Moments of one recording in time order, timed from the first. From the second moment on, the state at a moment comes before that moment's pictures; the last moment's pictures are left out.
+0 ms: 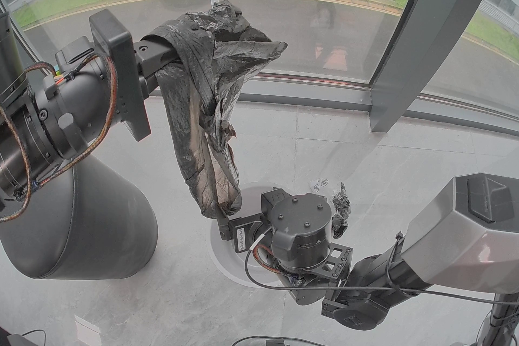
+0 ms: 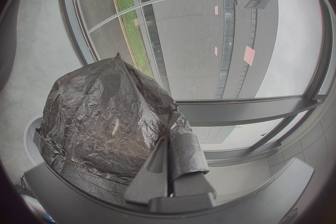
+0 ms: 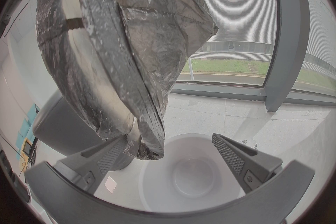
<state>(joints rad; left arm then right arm) -0.65 1.40 -0.93 -0.65 -0.18 -1.15 0.97 2.19 -0.95 -1.08 -0.55 0.14</state>
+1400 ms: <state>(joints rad) -0.67 1.34 -0.92 -0.64 -0.19 -1.17 0.91 2.32 -1.14 -1.09 -0.54 0.05</state>
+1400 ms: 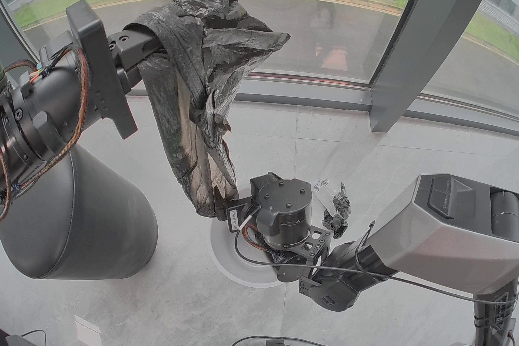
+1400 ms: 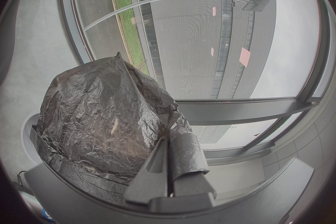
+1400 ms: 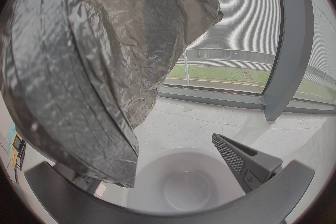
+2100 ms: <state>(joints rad) -0.67 1.33 -0.91 -0.64 -0.18 -1.17 0.92 2.32 -1.11 -1.14 -0.54 0.02</state>
